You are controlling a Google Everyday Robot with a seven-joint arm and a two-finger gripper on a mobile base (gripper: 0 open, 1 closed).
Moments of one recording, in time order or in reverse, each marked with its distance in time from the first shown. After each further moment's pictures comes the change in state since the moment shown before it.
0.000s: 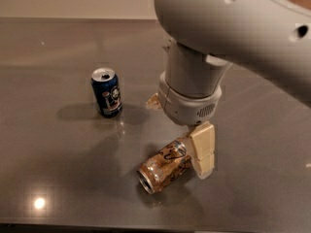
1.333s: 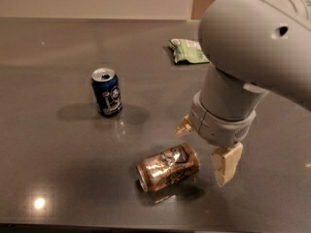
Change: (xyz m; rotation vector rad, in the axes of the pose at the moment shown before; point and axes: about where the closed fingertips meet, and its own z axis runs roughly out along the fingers) arm 0.036 0.050 0.021 -0.034 0.007 -0.057
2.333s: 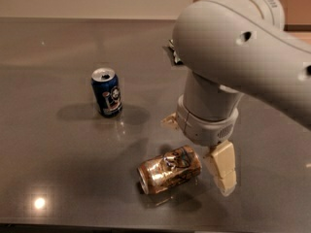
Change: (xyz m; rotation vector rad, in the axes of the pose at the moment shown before) arm -0.011 -0.011 0.009 -0.040 0.030 0.017
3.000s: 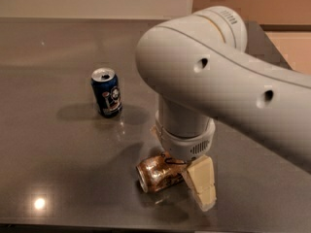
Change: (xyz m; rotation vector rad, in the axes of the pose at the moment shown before) arm -0.034 -0.003 0.014 -0.012 0.047 0.092
